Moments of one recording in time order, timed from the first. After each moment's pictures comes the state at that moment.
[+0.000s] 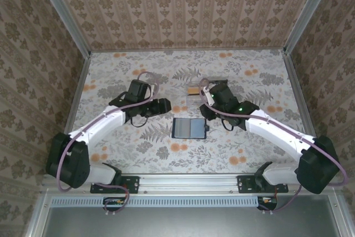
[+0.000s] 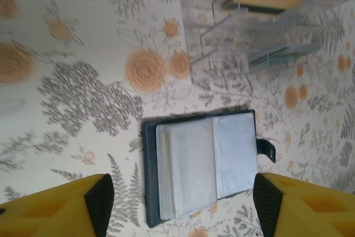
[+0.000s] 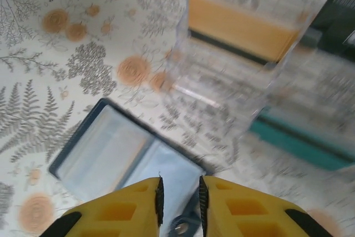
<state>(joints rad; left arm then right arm) -0.52 1.36 0.88 -0.42 0.38 -0.59 0.64 1.30 0.93 -0.45 0.05 0.20</state>
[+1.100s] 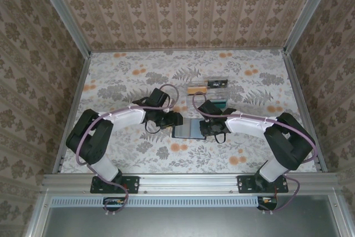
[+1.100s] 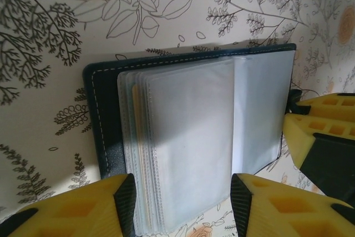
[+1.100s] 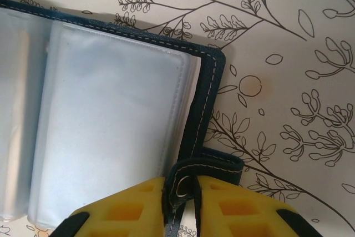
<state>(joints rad) -0.66 1.65 0.88 -0.33 0.47 -0.64 0.69 1.58 0.82 -0.44 0.05 0.58</state>
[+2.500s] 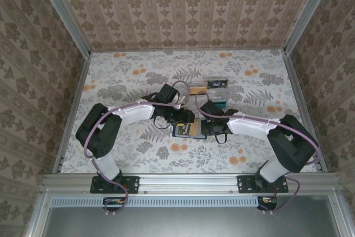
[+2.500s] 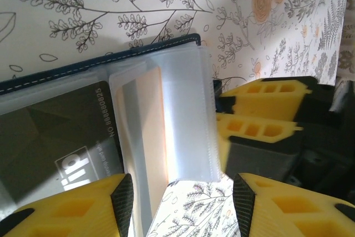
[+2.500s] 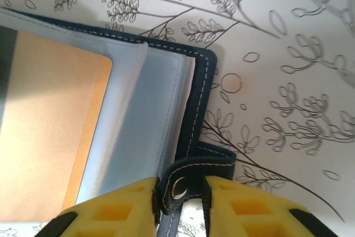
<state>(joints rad) -0.72 1.75 1.02 -0.30 0.63 -0.61 0.68 1.53 0.79 -0.43 0.07 0.63</state>
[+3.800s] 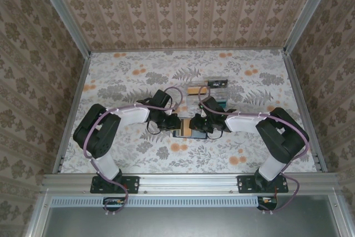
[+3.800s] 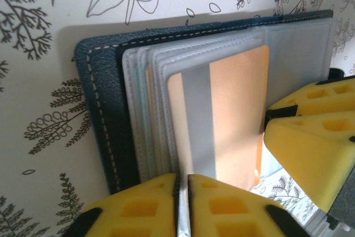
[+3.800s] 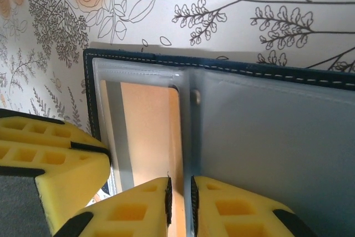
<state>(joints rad) -0.66 1.73 0.91 -0.34 0.52 -0.56 0.62 1.67 0.76 -0.05 -0.32 0.88</state>
